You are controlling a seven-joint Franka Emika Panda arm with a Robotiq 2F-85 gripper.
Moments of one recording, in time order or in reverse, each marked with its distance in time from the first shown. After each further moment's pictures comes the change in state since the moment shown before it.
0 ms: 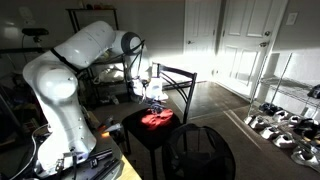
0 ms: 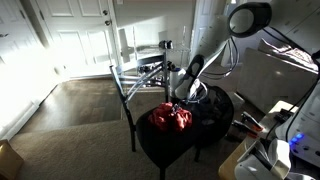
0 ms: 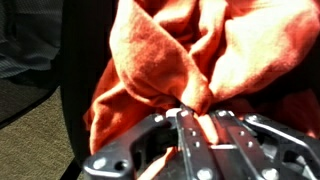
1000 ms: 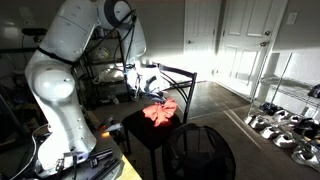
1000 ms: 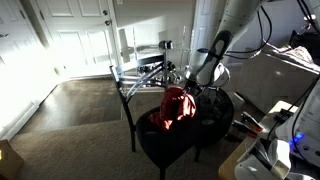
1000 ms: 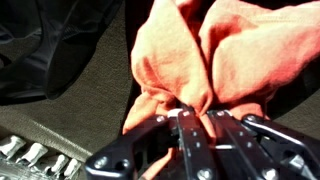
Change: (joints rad) arm -0.086 -0.391 -0.039 -0.497 0.000 0.413 -0.014
